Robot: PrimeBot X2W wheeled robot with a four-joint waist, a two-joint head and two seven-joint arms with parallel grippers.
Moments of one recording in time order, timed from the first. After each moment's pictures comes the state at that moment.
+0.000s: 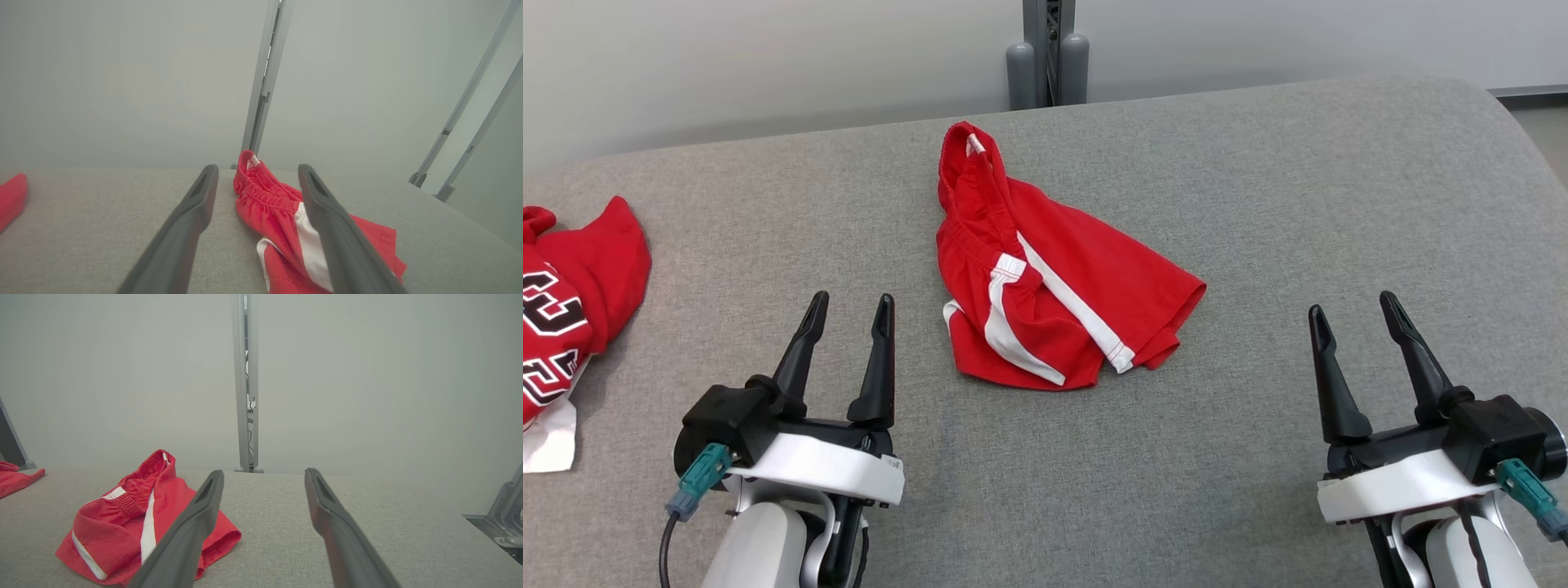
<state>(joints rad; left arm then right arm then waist) -0.21 0.07 -0.16 0.23 -0.35 -0.08 -0.26 -0.15 -0.05 0.08 0.11 0.10 0.13 -0.26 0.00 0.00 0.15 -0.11</state>
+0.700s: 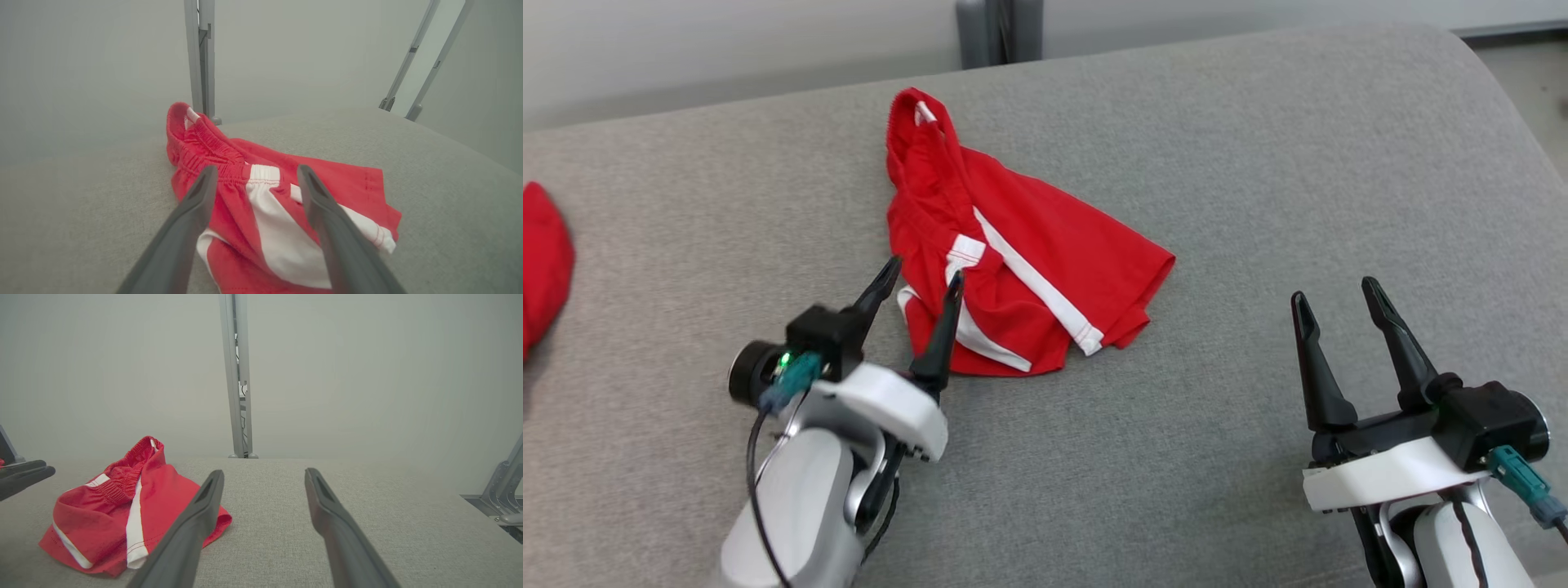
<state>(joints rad) -0.42 0.06 -0.28 0.46 -0.26 -0.12 -0.19 -0.17 -0.05 0.11 0.10 0.13 0.13 -0.26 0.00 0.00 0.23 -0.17</state>
